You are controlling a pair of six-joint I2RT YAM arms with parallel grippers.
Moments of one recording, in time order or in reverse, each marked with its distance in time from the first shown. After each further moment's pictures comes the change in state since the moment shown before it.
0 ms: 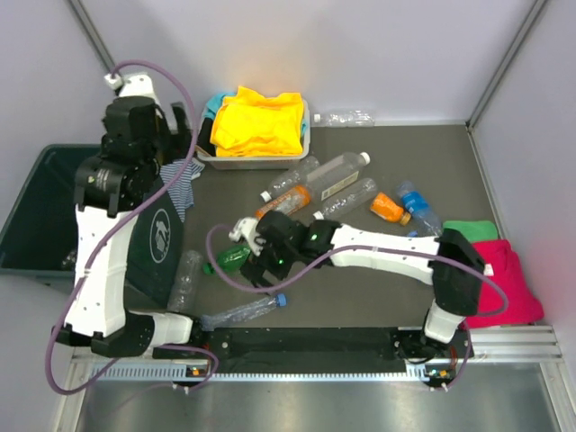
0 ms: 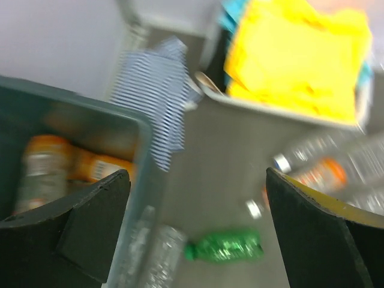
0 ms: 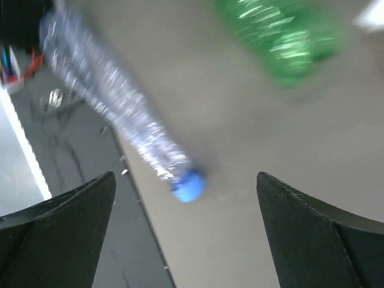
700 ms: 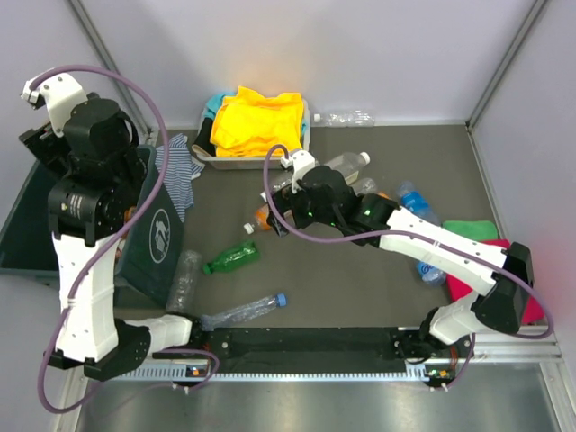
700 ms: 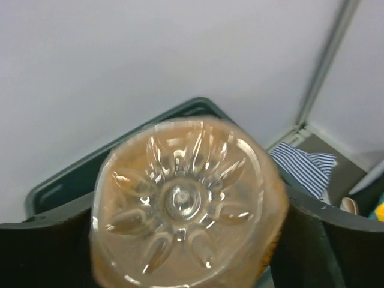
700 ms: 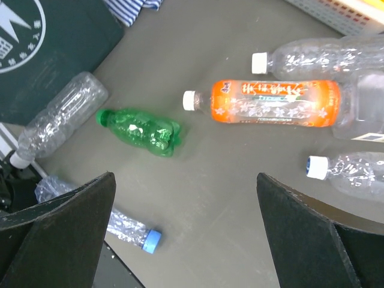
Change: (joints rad) left arm -0.001 -0.064 0.032 0.137 -0.648 0.061; right arm -0.145 -0.228 0.000 0.090 0.288 0.233
